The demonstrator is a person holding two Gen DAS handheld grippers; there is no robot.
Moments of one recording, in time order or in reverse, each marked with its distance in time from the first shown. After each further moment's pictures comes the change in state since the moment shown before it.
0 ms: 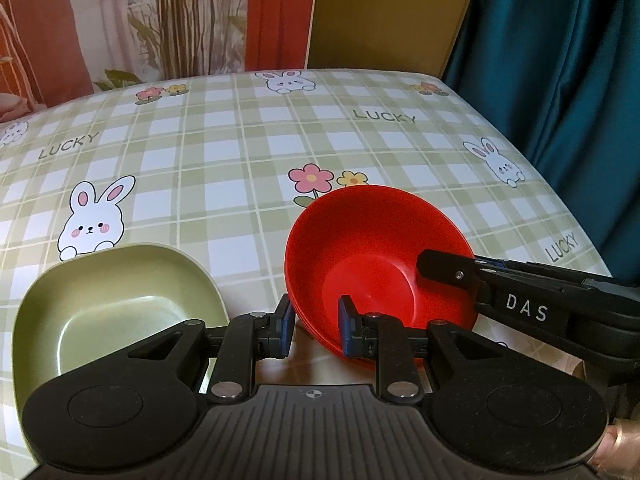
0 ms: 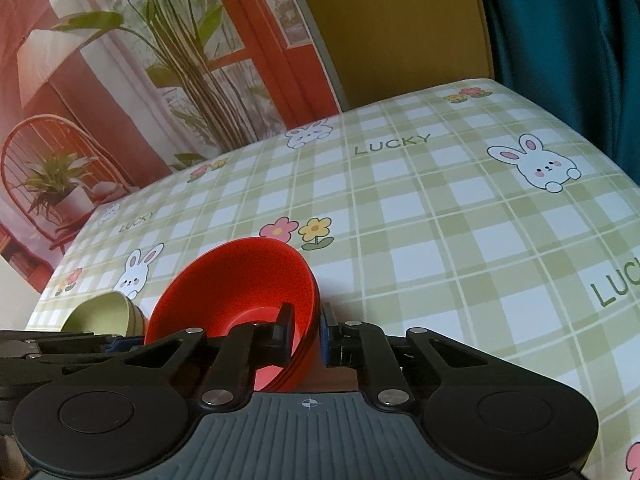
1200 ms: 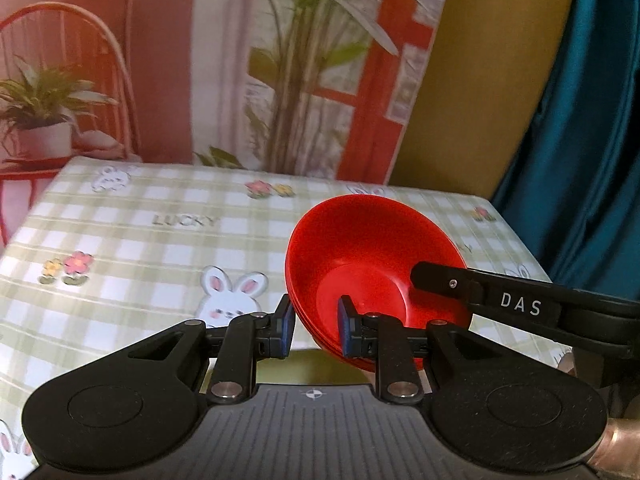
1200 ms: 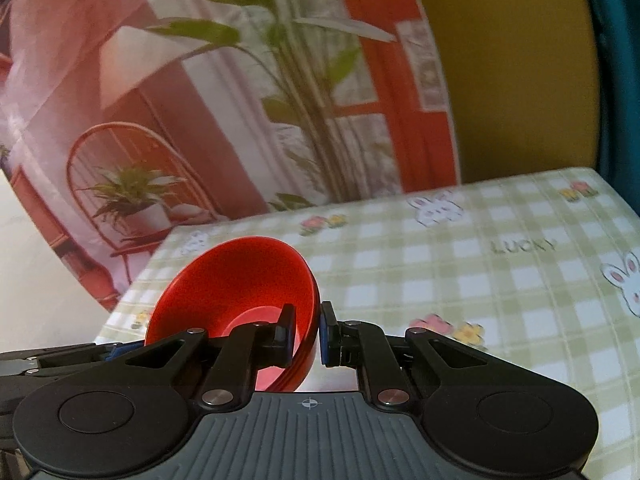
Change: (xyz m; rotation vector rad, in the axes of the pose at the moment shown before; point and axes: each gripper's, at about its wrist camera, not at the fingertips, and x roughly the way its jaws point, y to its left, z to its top) left arm -0.099 0.090 0.025 -0.156 -0.253 0.080; right arm -0.005 0.141 0.071 -0.149 -0.057 0.152
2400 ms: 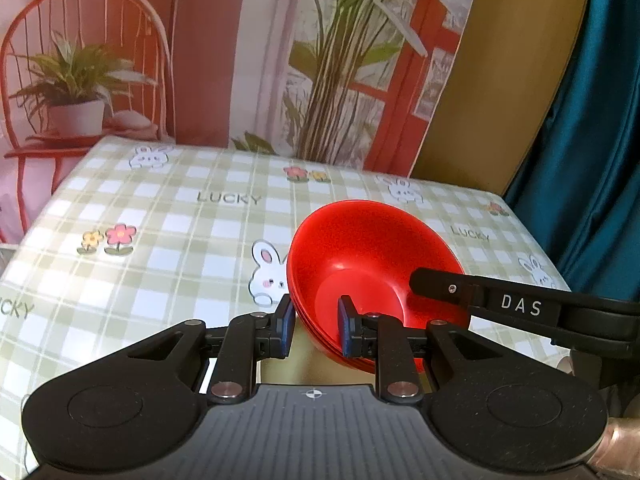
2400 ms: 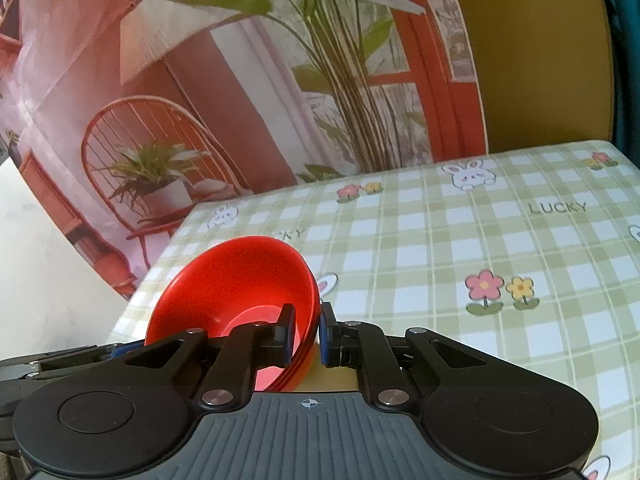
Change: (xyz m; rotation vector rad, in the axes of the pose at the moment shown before) left arm -0.018 0.040 -0.027 -0.040 0.021 0.009; right arm 0.005 0.040 -0.039 0.031 0.061 0.000
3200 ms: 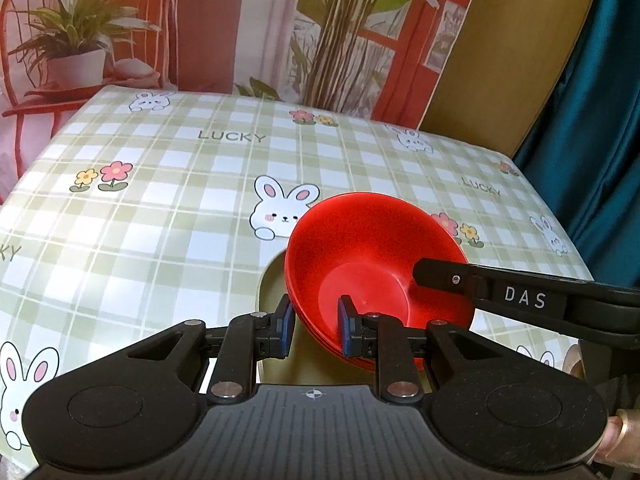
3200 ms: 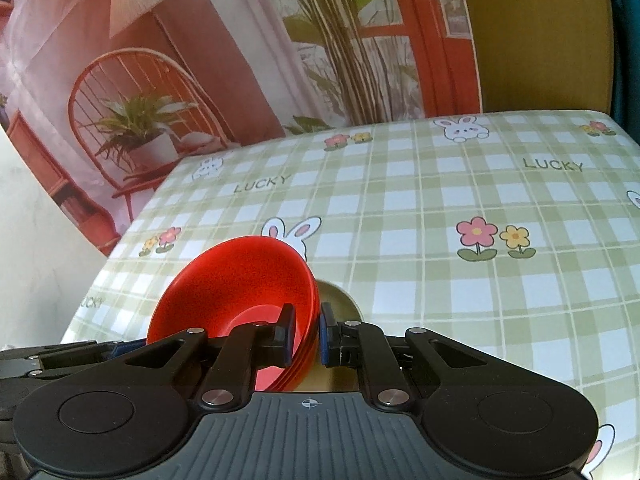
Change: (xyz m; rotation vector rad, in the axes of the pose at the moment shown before) left arm 0.016 0.004 -0.029 -0.016 0.109 0.011; right arm 0.015 -0.008 -0.030 -0.035 0.097 -0.032
